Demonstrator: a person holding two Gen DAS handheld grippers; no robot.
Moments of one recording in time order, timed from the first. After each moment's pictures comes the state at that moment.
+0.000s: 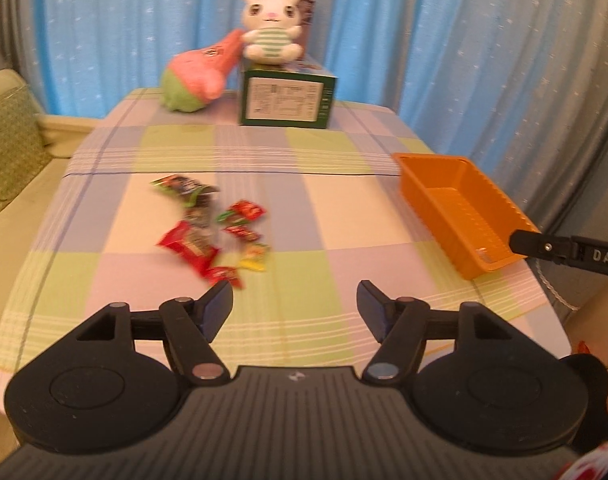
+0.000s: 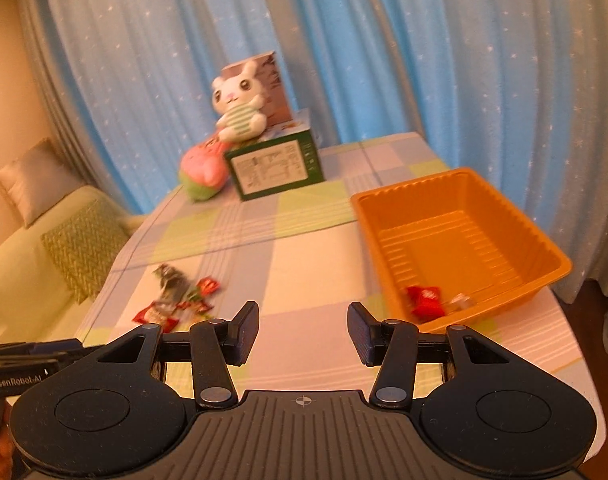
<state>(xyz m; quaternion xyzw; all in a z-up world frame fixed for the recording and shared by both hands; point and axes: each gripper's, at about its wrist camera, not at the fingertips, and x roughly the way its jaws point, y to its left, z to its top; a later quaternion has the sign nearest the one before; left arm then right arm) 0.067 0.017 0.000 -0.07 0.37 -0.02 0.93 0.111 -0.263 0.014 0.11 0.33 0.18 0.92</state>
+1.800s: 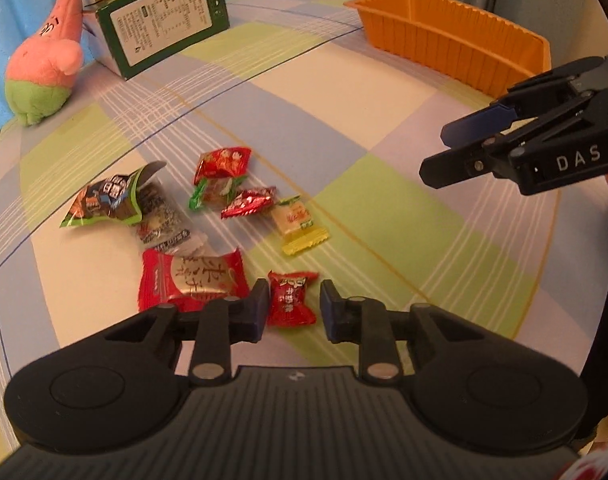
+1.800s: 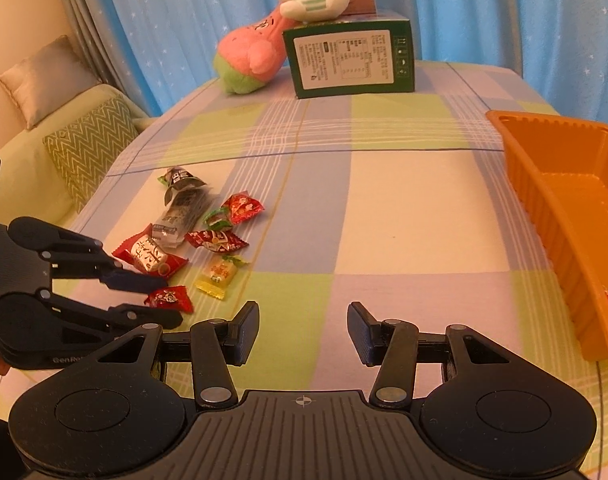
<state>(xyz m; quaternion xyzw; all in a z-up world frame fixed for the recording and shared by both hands) 0.206 0.069 -0.122 0.16 0.45 -0.23 0.85 0.211 -0.129 -0.093 0.03 0.42 0.23 0.88</state>
